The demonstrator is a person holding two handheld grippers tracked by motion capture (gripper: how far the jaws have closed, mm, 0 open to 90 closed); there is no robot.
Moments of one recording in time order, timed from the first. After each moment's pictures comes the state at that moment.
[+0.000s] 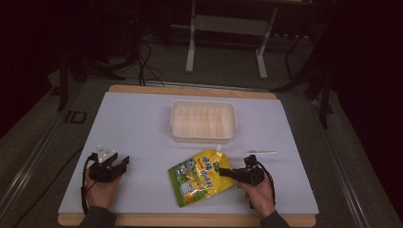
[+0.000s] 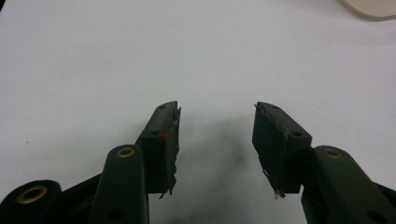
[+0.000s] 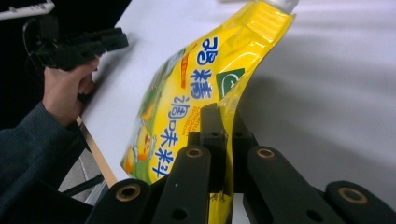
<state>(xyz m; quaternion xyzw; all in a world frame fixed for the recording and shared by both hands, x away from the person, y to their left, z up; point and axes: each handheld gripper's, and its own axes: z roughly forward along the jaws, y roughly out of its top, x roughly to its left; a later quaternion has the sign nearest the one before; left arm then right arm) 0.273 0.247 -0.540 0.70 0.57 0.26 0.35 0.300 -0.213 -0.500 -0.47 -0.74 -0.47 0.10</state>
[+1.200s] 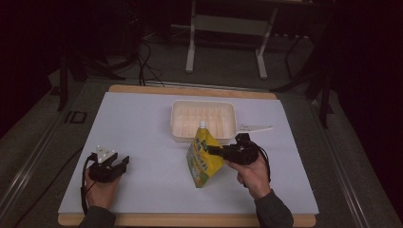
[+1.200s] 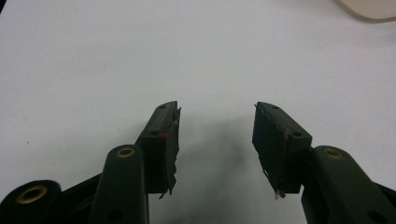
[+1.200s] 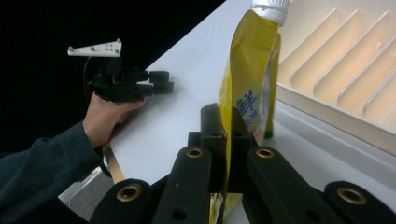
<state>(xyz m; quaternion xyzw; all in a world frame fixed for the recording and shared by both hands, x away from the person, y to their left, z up) 0.272 0.247 -0.539 0.70 0.57 0.27 0.35 0.315 -0.172 -0.413 -0.36 -0.78 -0.52 0.04</state>
